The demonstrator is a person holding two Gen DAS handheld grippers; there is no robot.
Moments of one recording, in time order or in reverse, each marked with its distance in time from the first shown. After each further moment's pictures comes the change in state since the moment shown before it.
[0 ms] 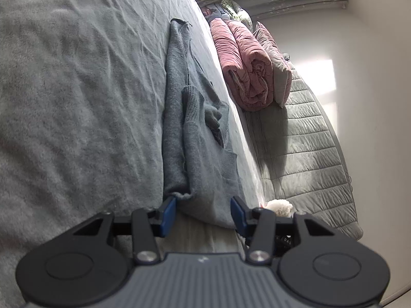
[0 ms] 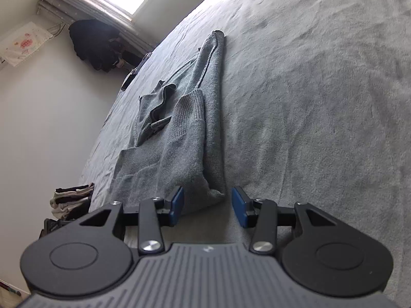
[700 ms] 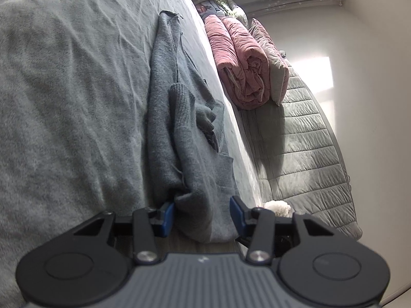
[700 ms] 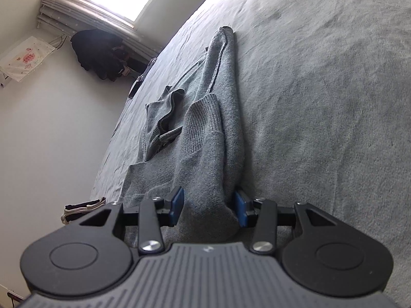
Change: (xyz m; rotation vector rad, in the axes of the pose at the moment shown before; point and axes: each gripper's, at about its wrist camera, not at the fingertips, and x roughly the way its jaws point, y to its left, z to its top) left arm 0.035 -0.006 0.013 0.018 0.007 -0.015; right arm 0.034 0.004 0.013 0.041 -0.008 0.054
